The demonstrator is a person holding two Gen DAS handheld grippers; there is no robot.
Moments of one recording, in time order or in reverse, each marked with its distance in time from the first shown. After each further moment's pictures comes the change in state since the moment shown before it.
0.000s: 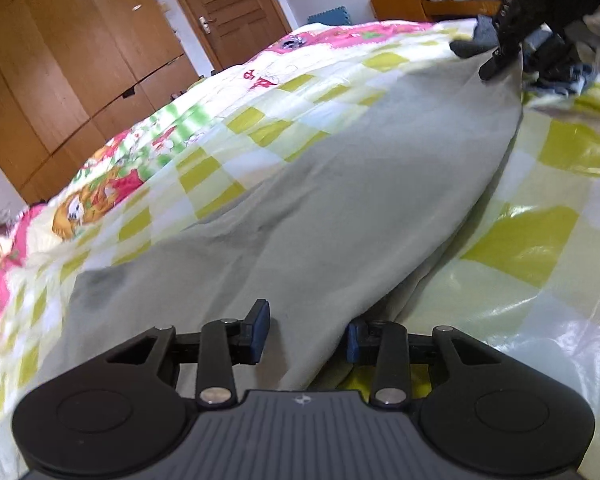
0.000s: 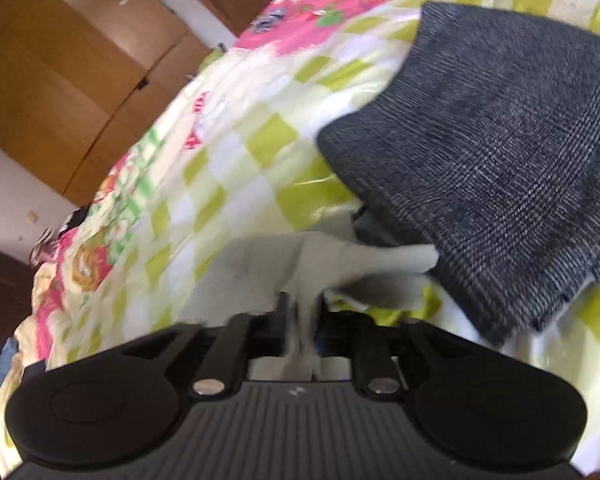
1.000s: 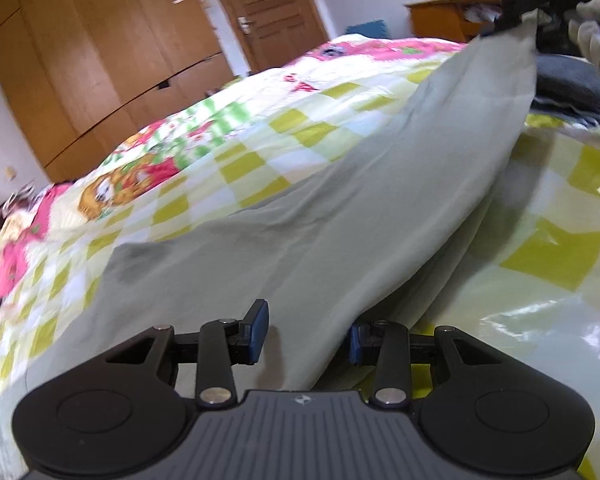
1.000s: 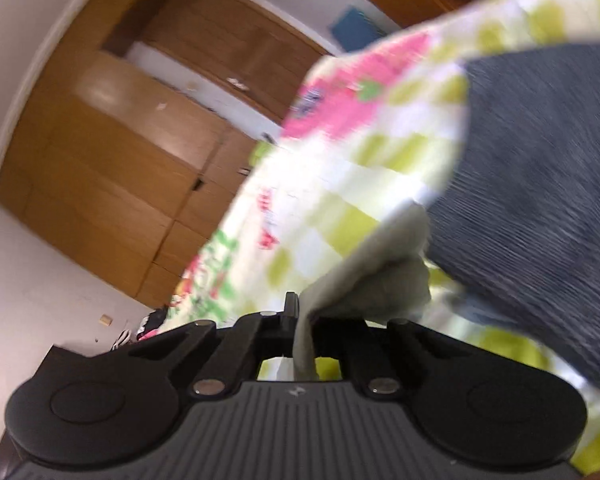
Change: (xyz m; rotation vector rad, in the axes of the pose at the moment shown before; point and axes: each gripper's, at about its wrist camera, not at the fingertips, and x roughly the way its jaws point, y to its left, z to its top) left arm -0.006 0.022 -0.011 -0.112 -0.031 0.068; right arm -0.007 0.025 0.029 0.150 -0.262 0.243
